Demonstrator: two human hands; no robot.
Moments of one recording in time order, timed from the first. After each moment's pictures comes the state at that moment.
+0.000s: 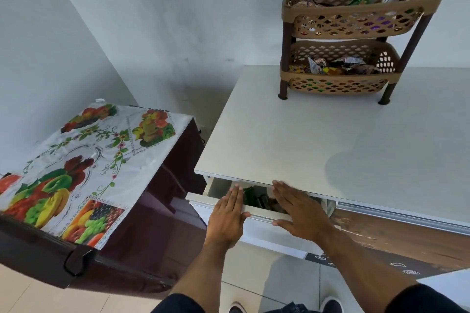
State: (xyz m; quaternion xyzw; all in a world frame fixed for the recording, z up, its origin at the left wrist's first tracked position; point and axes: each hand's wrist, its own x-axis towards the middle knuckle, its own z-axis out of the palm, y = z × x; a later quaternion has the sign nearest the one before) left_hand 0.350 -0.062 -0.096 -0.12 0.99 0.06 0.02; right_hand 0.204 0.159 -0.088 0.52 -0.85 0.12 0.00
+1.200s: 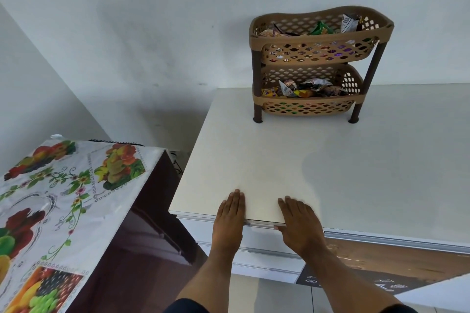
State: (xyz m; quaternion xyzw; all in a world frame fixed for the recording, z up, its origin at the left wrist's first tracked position) left_hand 0.242 -0.053 -0.093 -0.08 0.99 0.07 -0.06; right_hand 0.161 0.154 -0.094 0.32 -0.94 0.07 0.07
